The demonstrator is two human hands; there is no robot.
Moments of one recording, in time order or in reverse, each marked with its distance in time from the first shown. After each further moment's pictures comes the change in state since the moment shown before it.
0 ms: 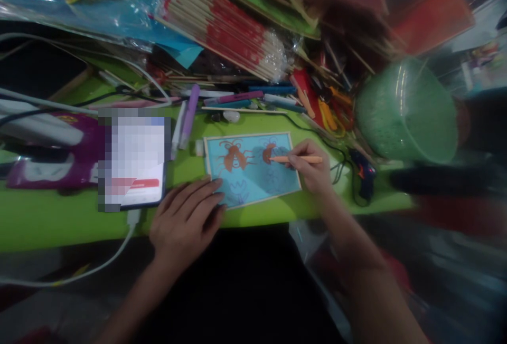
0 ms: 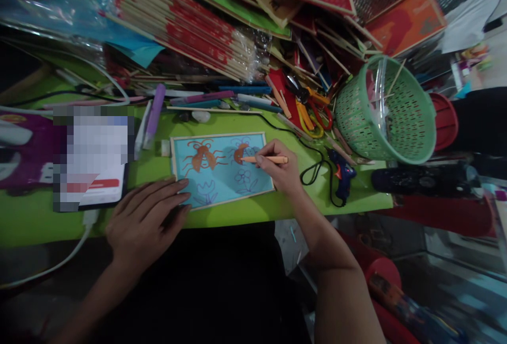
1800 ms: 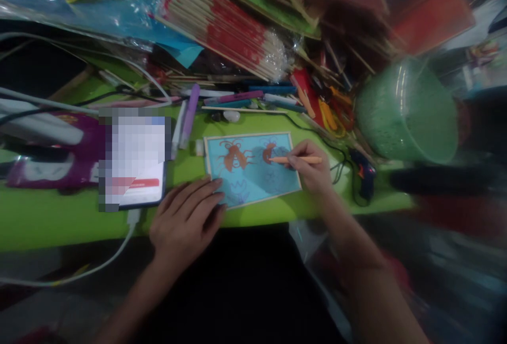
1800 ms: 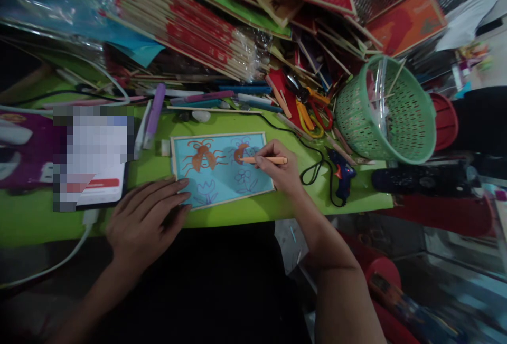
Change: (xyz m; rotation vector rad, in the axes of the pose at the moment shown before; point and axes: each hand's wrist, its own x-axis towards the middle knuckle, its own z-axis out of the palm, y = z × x) left_hand 0.003 -0.001 0.000 0.019 0.022 0.043; right_hand -0.001 0.005 -0.001 0.053 -0.027 -0.026
